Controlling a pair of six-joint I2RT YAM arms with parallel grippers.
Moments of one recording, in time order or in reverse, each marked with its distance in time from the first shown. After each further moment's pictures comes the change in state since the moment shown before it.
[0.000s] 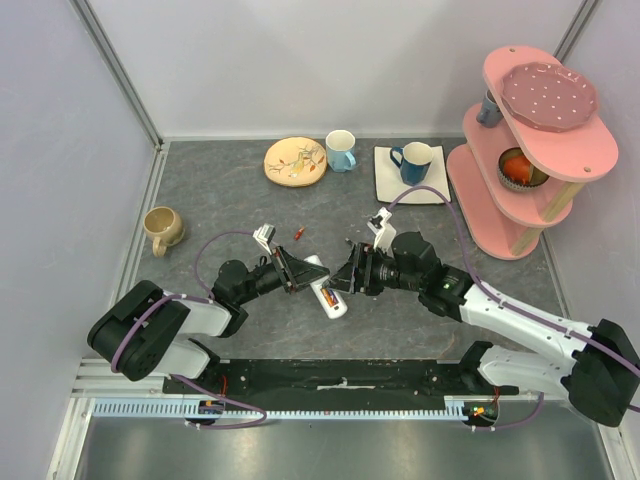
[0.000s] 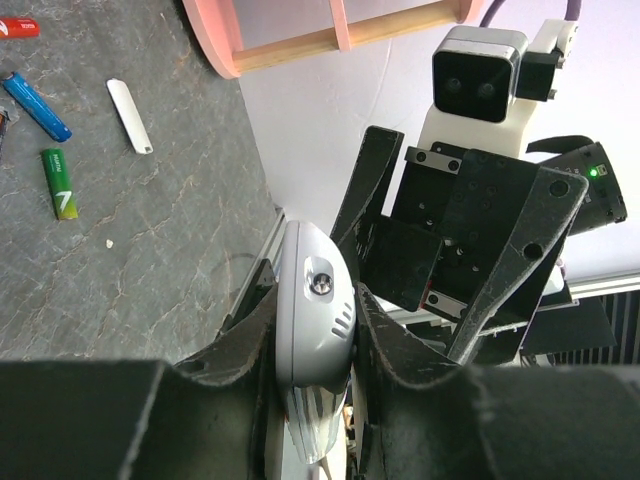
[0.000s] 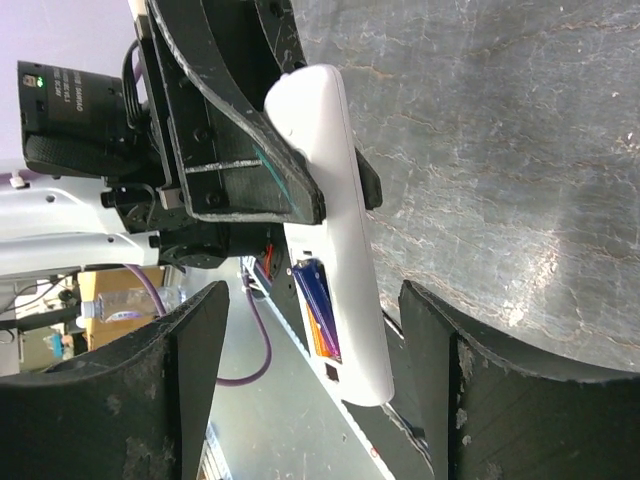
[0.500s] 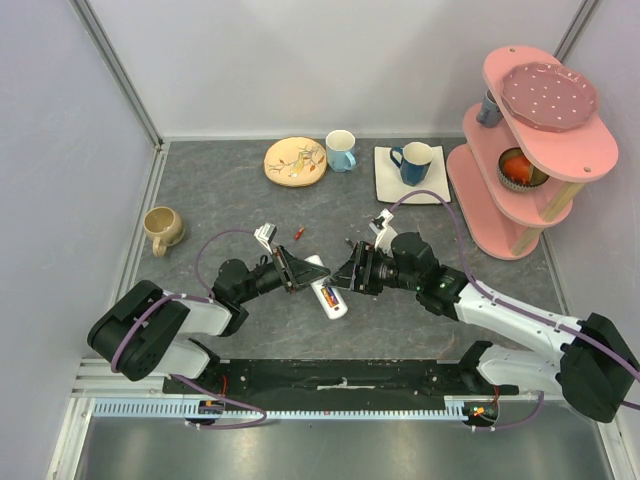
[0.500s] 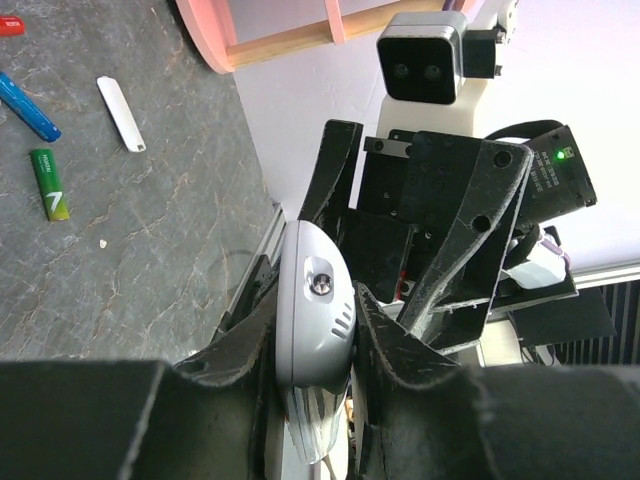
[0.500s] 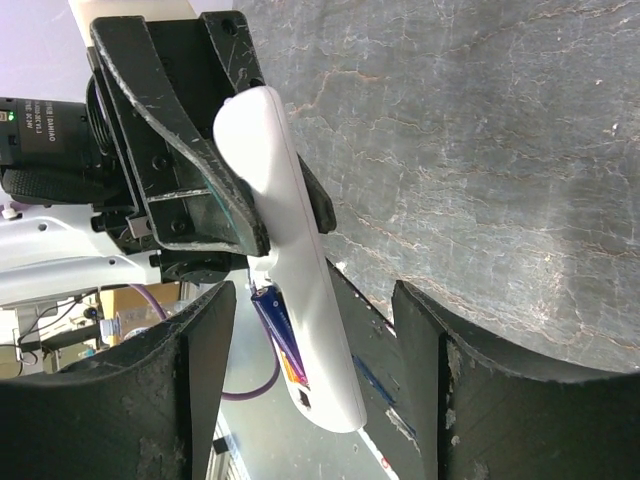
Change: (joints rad) left arm 0.000 0.000 0.007 0.000 0.016 0.006; right arm -0.030 0.040 -0.043 0.078 -0.010 0.075
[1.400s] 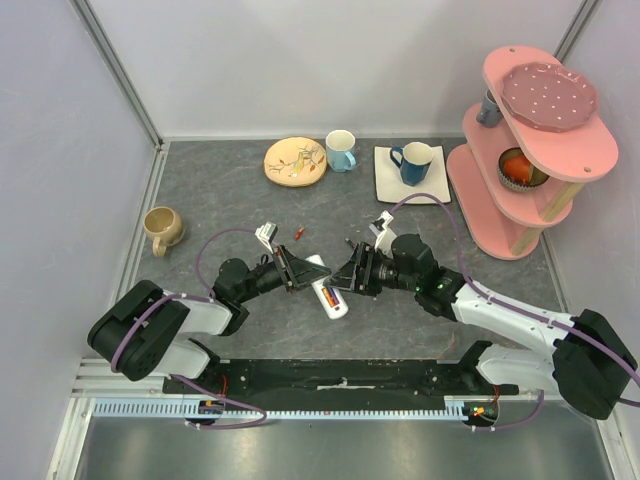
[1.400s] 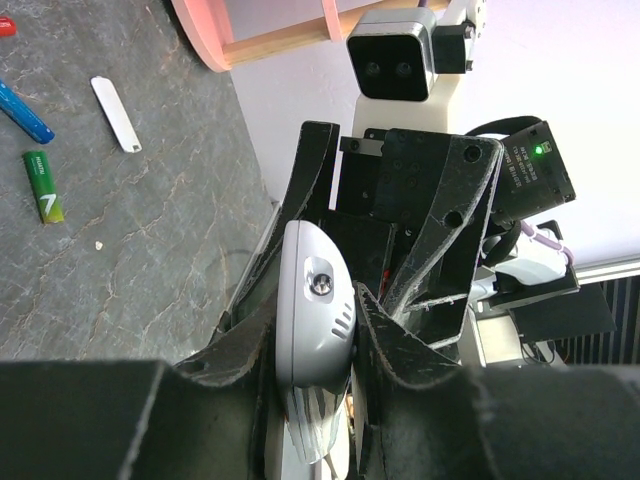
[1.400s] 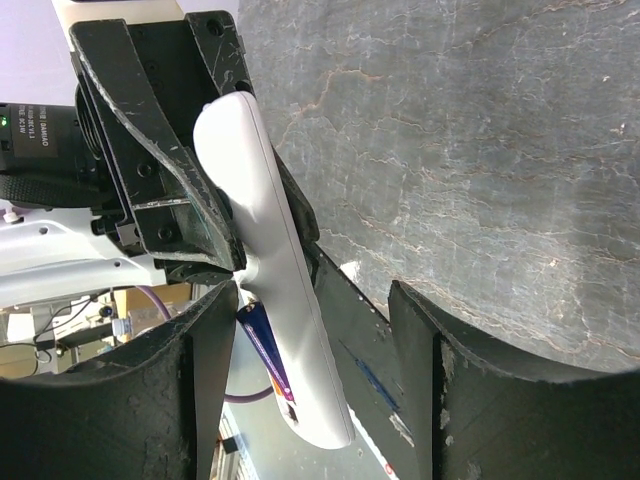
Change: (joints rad) left arm 0.000 0.000 0.010 -0.002 0.005 0.000; right arm -0.016 0.029 -0.035 0.074 -0.029 0.023
